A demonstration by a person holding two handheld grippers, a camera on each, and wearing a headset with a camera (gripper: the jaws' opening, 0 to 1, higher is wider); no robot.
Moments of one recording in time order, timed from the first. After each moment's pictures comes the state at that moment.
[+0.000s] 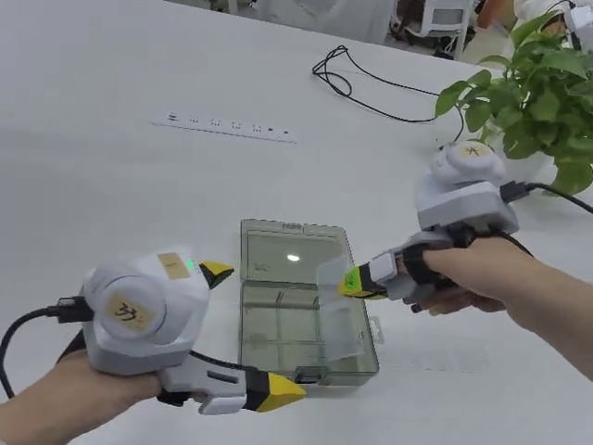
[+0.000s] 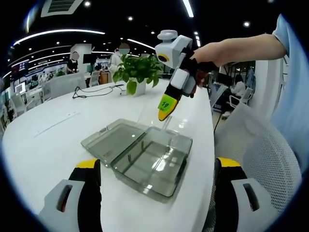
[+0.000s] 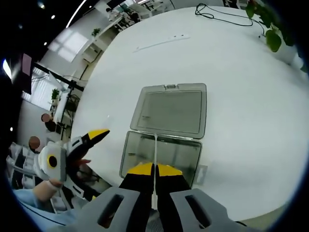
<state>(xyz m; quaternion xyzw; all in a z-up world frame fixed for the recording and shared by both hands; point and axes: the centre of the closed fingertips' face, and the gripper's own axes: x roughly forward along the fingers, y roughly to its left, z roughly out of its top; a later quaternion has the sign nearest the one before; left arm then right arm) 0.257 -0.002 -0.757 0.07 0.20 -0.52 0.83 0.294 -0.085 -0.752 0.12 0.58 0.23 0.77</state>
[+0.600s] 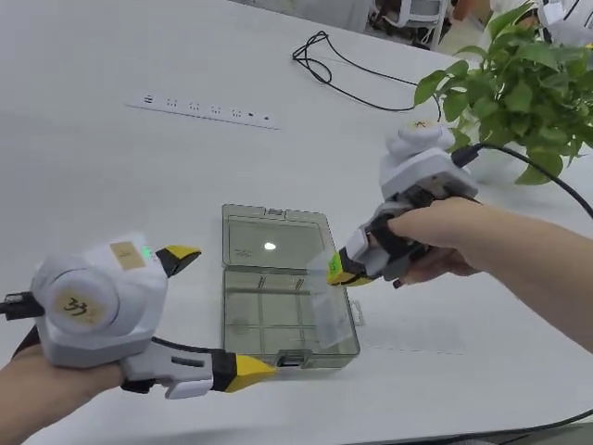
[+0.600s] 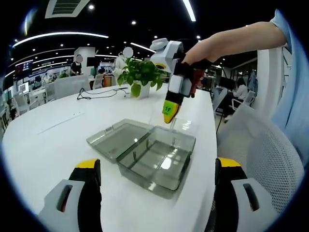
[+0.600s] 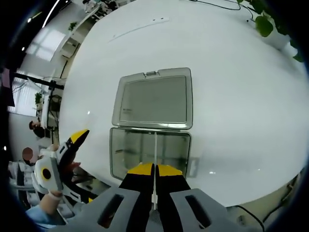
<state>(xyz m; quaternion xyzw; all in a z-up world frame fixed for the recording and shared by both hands) 0.256 0.007 -0.757 0.06 0.19 -0.51 0.84 0.296 -0.099 -0.773 0.12 0.66 0.15 0.73</state>
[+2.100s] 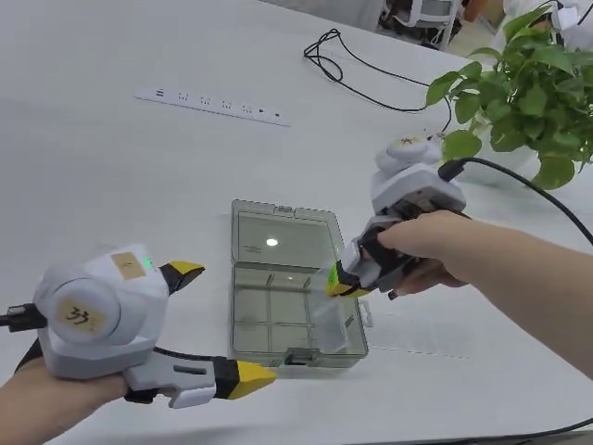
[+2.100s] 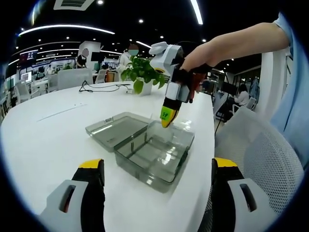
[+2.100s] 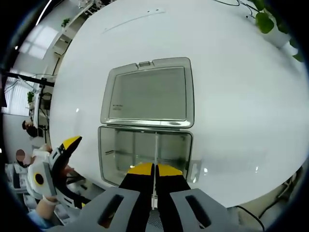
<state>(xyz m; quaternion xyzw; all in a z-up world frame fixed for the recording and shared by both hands) 0.250 0.014 -0.769 0.02 0.21 -0.50 0.84 0.295 -0.096 -0.796 0.09 0.67 0.12 0.72</state>
